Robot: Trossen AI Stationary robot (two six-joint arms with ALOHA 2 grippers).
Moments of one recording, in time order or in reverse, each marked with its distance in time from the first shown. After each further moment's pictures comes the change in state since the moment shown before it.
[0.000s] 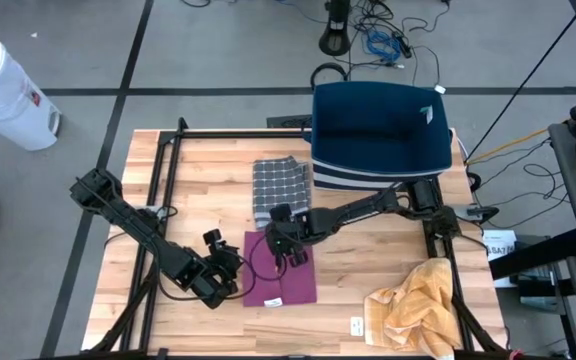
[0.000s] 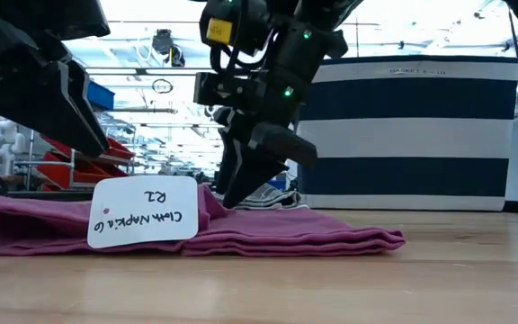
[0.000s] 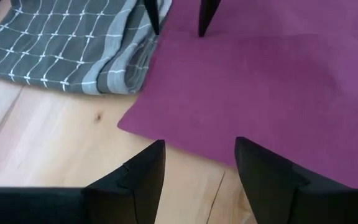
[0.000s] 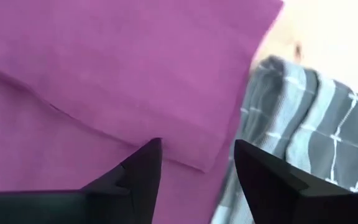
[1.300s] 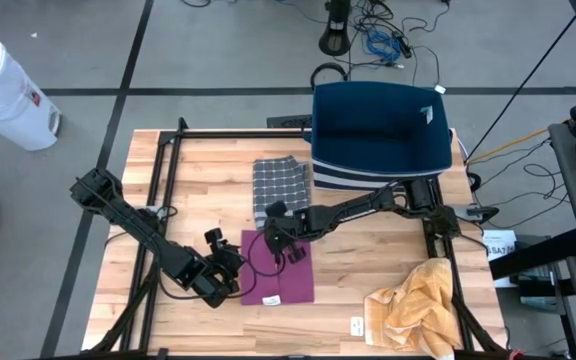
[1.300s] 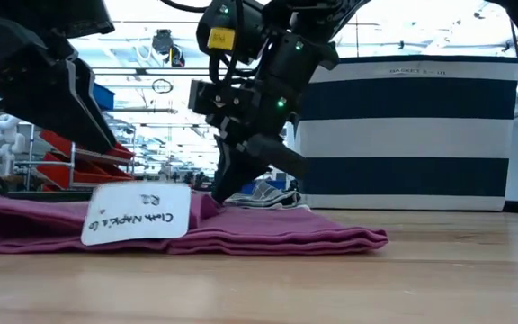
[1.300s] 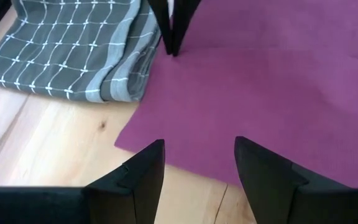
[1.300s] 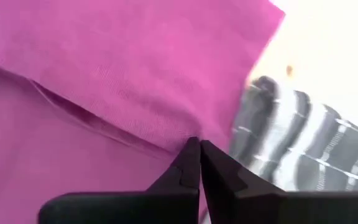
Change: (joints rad) left arm 0.013 0.000 0.000 0.019 -0.023 0.033; right arm -0.029 0.019 0.000 0.062 0.002 -0.119
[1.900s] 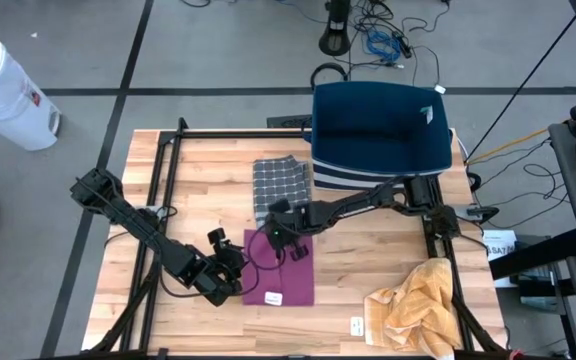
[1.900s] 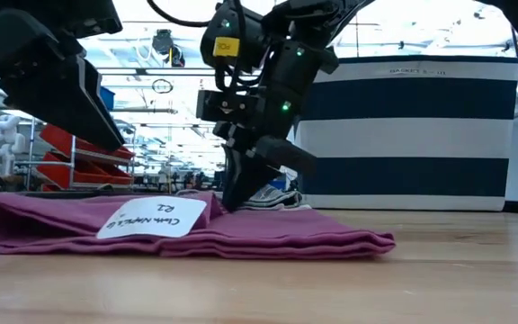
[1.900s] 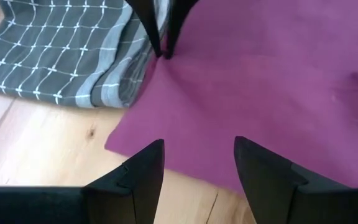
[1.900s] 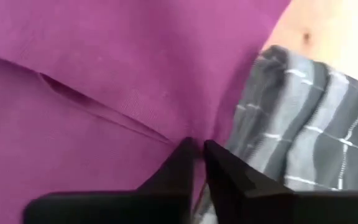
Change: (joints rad) left arm 0.022 0.000 0.000 0.060 0.020 0.023; right arm -0.032 0.000 0.000 -0.063 -0.067 0.042
